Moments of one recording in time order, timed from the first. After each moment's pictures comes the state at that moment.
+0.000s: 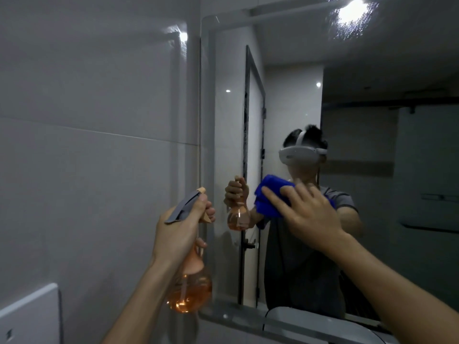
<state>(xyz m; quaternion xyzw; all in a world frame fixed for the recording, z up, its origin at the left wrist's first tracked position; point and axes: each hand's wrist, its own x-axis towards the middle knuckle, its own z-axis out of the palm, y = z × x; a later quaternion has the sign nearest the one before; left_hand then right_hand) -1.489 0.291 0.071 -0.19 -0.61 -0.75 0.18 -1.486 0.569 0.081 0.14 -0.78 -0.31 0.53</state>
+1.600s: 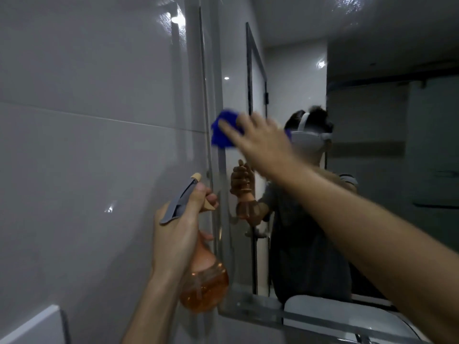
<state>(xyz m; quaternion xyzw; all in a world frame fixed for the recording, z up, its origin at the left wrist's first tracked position) -1.517 0.277 0.075 -0.19 -0.56 -0.79 0.17 -1.565 0.458 0.178 0.14 -0.79 -0.29 0.52</state>
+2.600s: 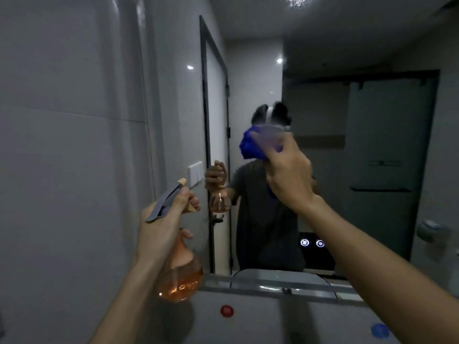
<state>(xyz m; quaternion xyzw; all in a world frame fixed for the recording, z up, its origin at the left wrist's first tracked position) -1.438 0.346 0.041 -0.22 -0.61 -0.75 0.15 -1.422 0.591 0.101 0.01 -0.80 -0.06 0.60</state>
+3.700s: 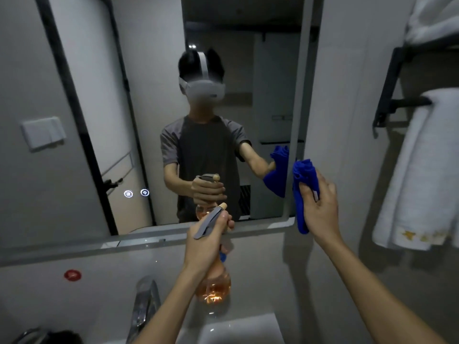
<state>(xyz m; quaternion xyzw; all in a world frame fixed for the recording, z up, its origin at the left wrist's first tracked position) -1.253 0.700 -0.111 -0.29 -0.62 -0.71 -0.12 -1.138 0.916 -0.092 -0.24 -0.72 0.36 0.55</state>
